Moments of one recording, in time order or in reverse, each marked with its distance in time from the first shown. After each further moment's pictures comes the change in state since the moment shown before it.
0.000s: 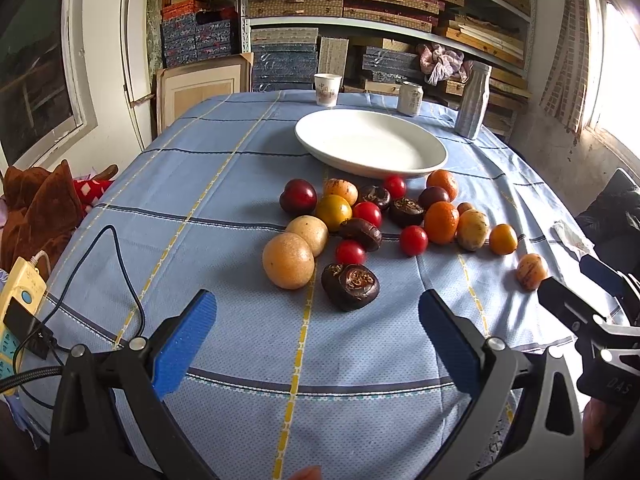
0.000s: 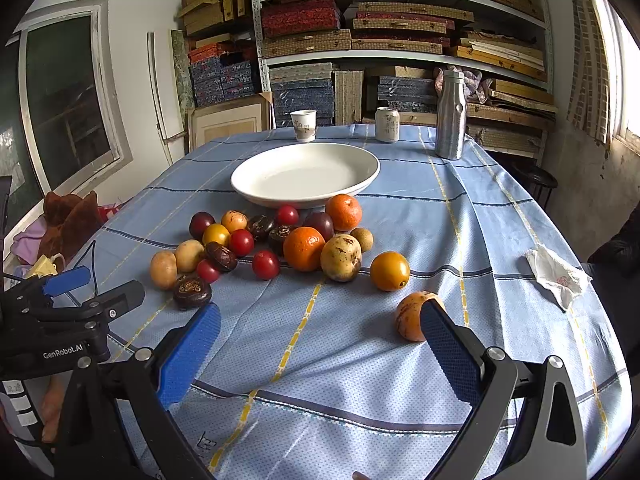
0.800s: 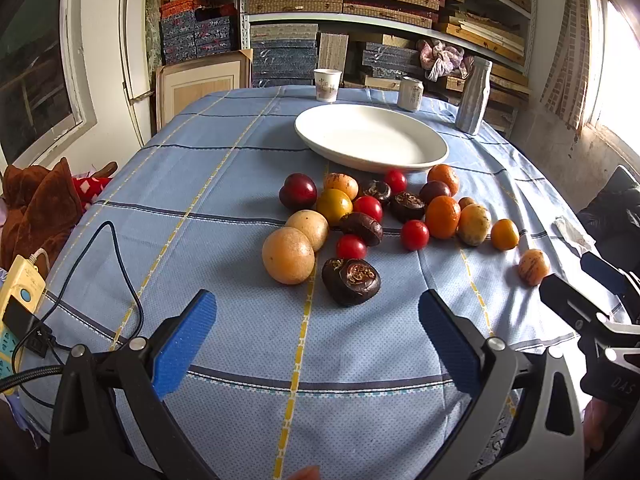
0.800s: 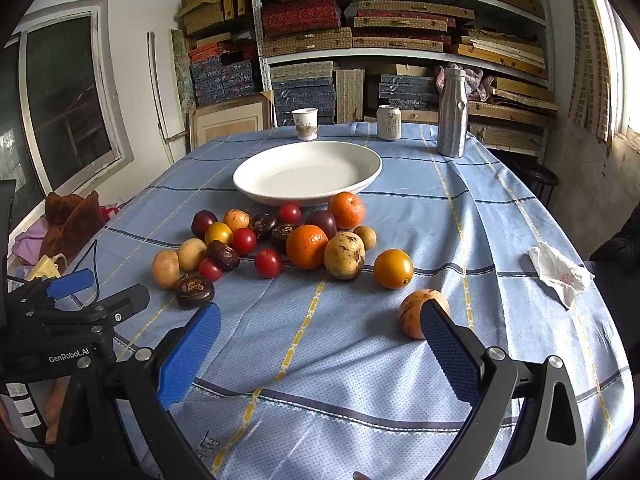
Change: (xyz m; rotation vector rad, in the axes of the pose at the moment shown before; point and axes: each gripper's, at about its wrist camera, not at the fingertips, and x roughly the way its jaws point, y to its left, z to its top) left arm 0.003 0.000 -0.004 0.002 0.005 0.000; right arm 0.002 0.001 -0.002 0.003 0.003 0.004
